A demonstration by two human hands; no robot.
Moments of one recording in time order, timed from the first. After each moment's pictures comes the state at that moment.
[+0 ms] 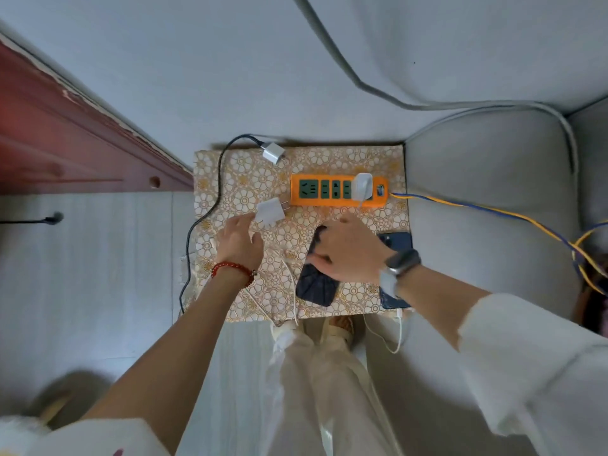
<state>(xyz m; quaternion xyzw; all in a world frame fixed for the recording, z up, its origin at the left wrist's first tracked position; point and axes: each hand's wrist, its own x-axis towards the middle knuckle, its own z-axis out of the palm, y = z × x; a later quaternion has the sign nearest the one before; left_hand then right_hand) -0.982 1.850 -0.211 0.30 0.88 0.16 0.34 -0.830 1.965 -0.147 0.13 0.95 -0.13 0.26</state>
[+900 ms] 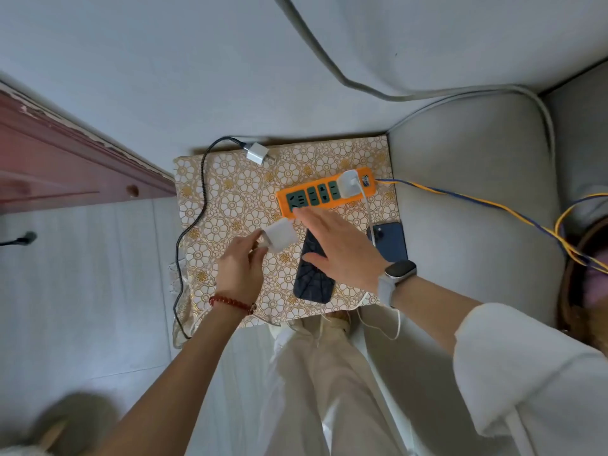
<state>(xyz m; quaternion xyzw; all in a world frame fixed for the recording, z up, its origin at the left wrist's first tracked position) -0.965 1.835 -0.184 0.38 0.82 0.29 0.31 -0.822 1.951 -0.160 0.28 0.91 -0.28 0.13</state>
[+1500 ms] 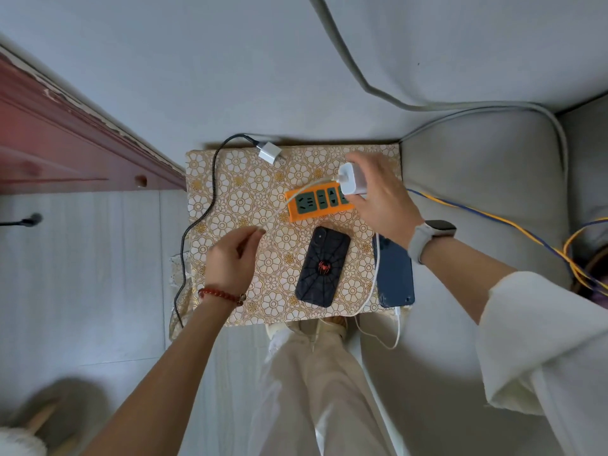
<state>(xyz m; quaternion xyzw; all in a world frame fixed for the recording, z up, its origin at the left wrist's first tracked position) -0.981 1.834 -0.175 0.31 0.83 0.36 0.29 -0.828 2.024 -0.149 0.39 0.88 -0.27 -0.01</state>
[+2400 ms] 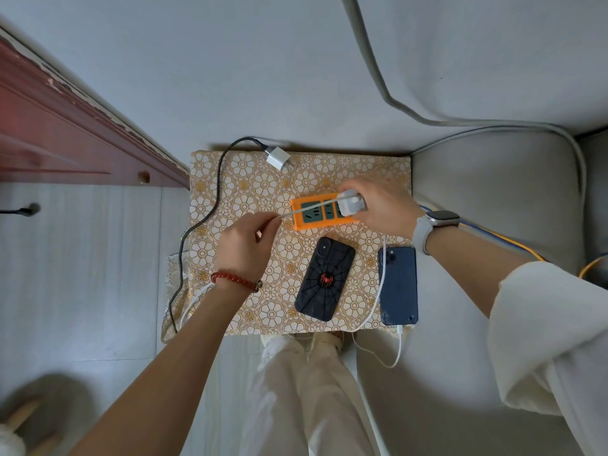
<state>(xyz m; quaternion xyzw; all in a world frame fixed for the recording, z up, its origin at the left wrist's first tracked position) -0.984 1.866 -0.179 0.36 0.82 0.36 0.24 -0.839 2.051 -0.171 0.30 0.90 -0.25 0.17</state>
